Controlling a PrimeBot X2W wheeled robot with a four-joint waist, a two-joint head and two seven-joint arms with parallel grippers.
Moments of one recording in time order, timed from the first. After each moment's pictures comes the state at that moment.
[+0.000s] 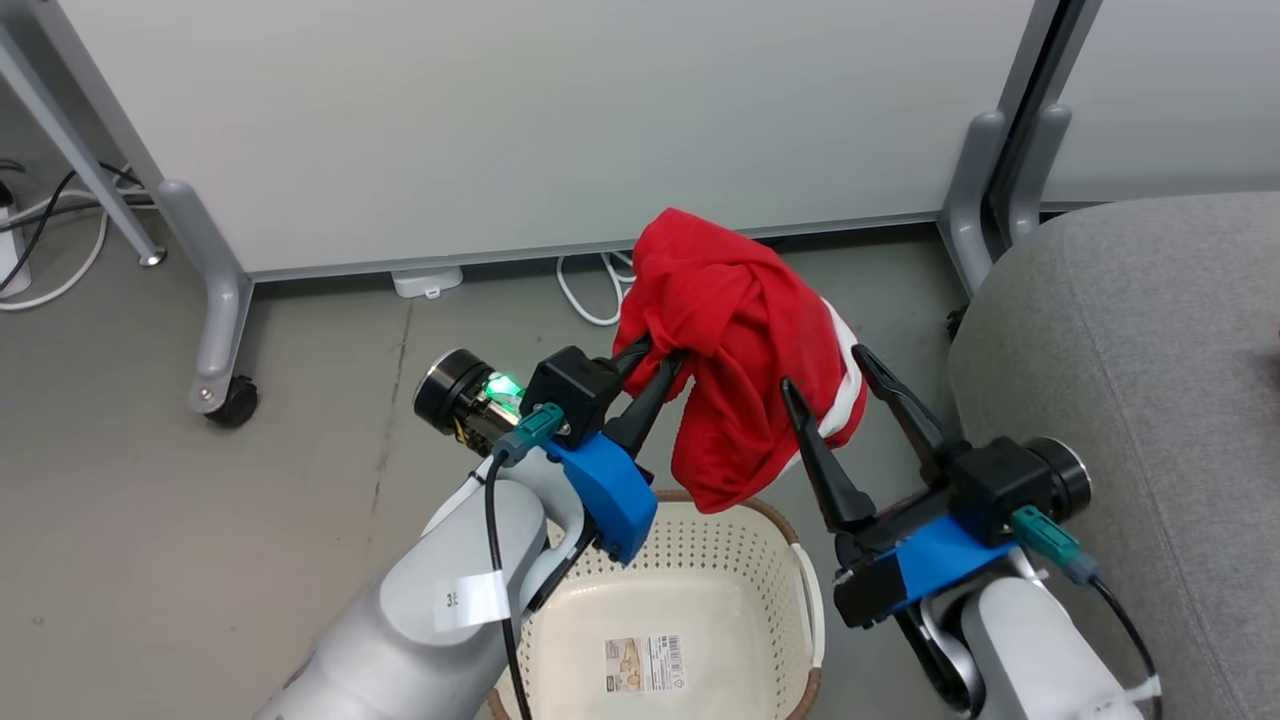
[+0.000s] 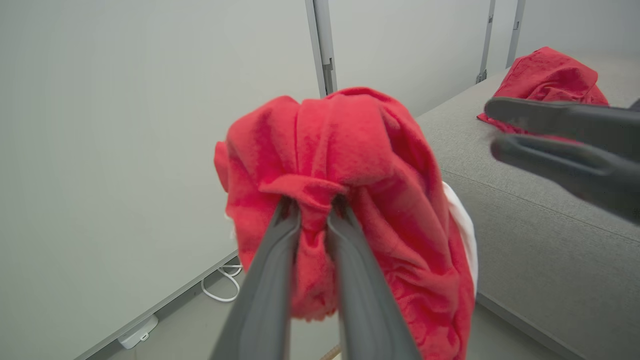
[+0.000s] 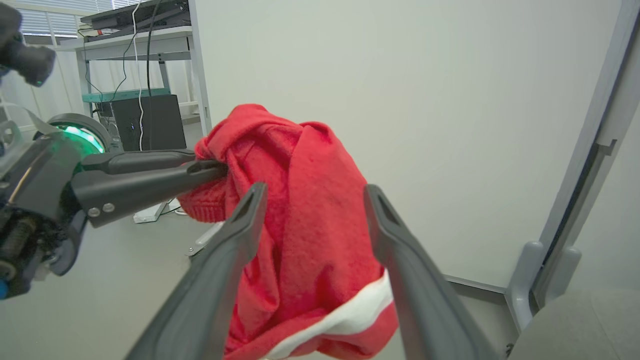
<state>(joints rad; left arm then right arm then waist) -0.70 0.09 -0.83 0.74 -0.45 -0.13 -0.26 -0.30 -0.06 0.26 0.28 0.10 0.13 -0.26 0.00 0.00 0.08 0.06</state>
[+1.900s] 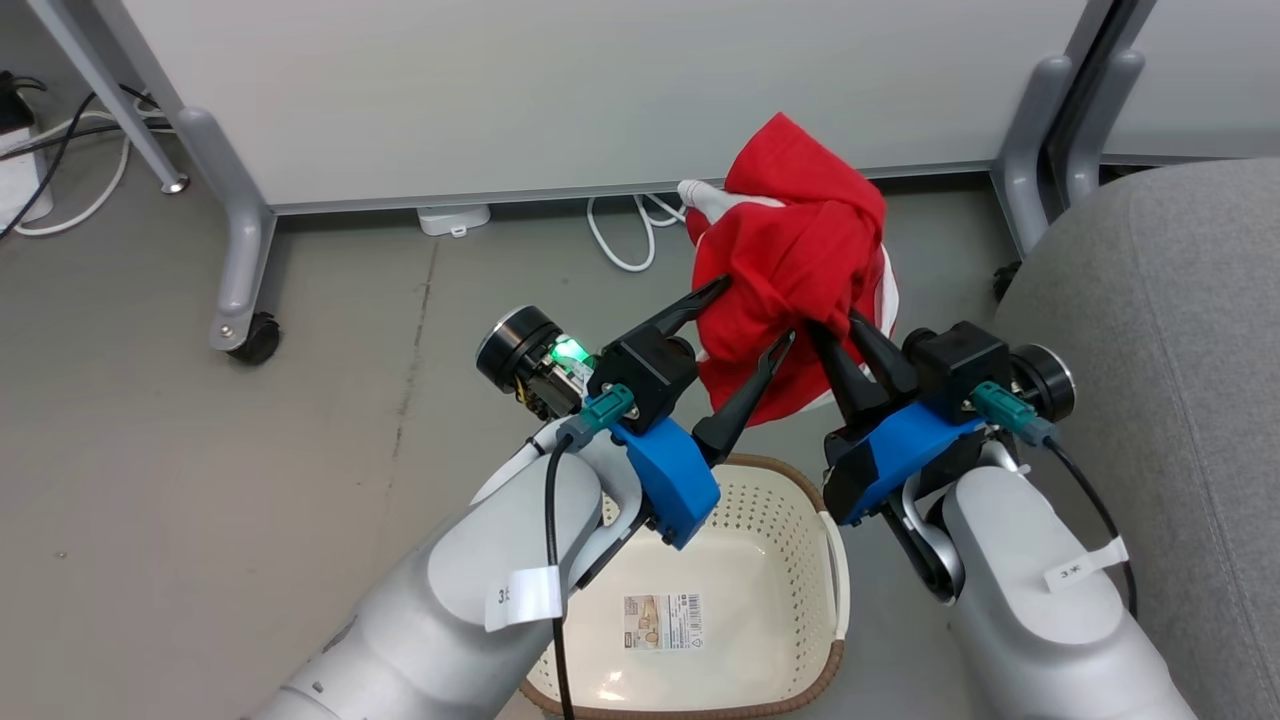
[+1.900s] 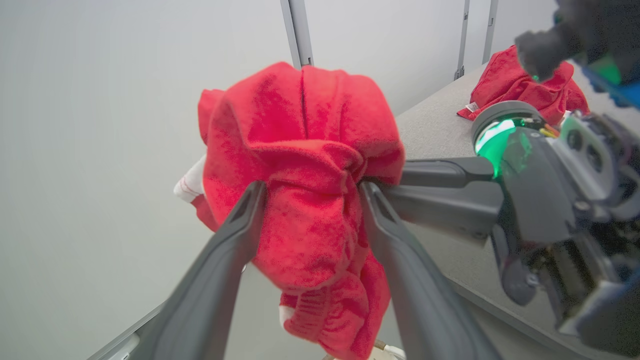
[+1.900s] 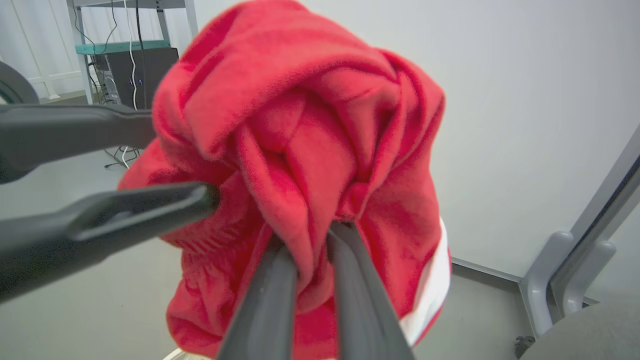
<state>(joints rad) -0.78 0.05 -0.92 0.70 -0.46 -0.13 -0.26 -0.59 -0.05 0.30 0.62 0.09 0.13 -0.26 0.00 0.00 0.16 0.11</state>
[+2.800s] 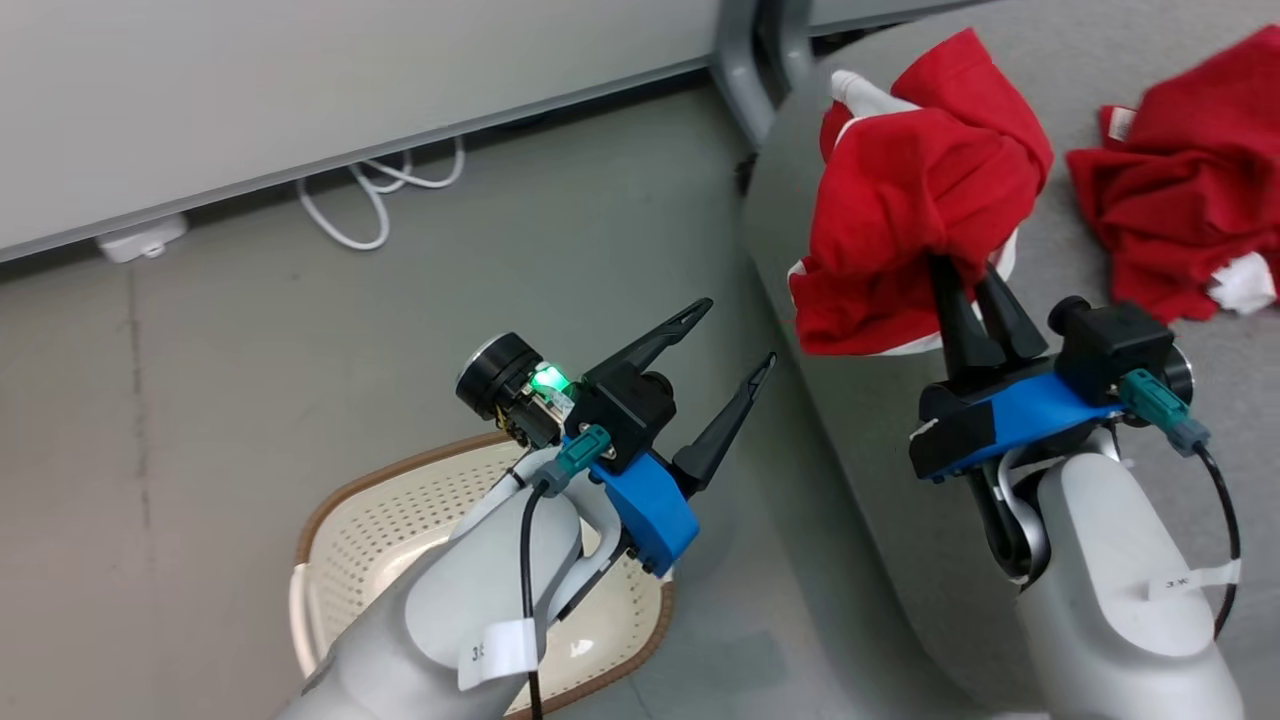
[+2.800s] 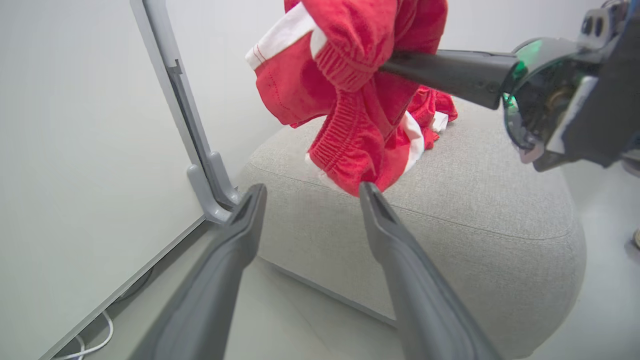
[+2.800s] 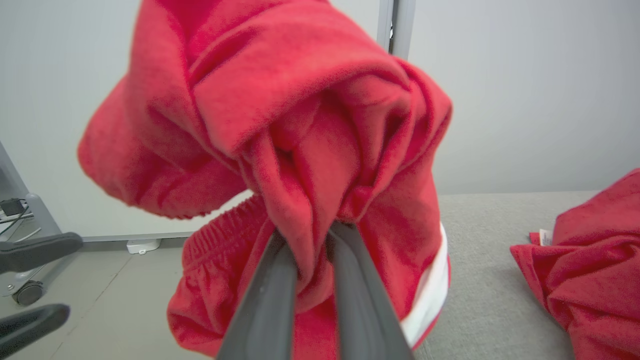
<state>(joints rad) -0.69 0.09 -0.86 0.61 -0.38 -0.13 -0.26 -0.53 -0.05 0.08 0.45 0.11 0.13 -0.26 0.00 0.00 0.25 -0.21</state>
